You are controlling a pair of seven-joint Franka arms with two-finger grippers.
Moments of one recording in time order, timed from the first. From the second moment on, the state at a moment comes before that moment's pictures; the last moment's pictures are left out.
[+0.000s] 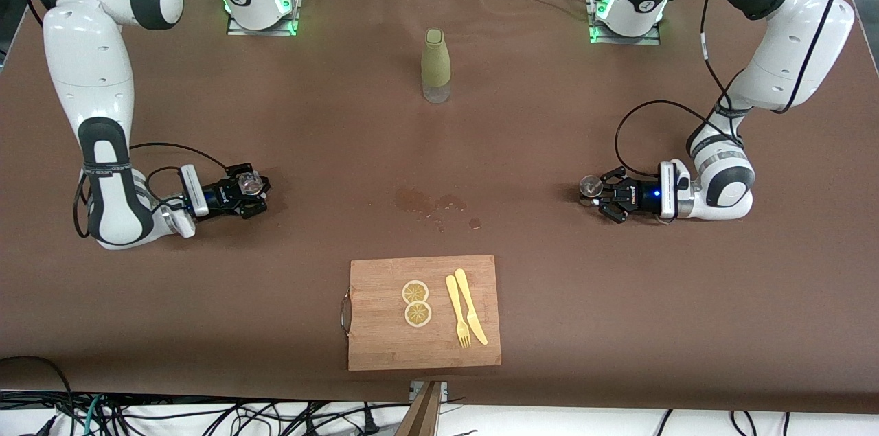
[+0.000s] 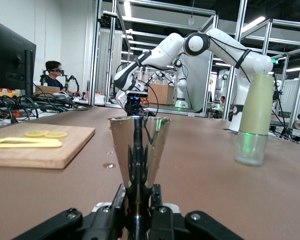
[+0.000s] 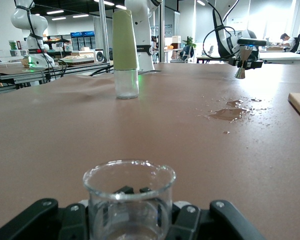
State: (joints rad) left arm 0.24 0.92 -0.05 -1.78 -1.31 1.54 2.61; right arm -0.07 1.06 -0.18 -1.42 1.00 1.31 -2.66
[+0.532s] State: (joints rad) left arm 0.25 0.92 -0.04 -1.78 -1.28 1.54 2.62; right arm -0.07 1.08 -0.18 -1.42 1.02 1.32 -2.68
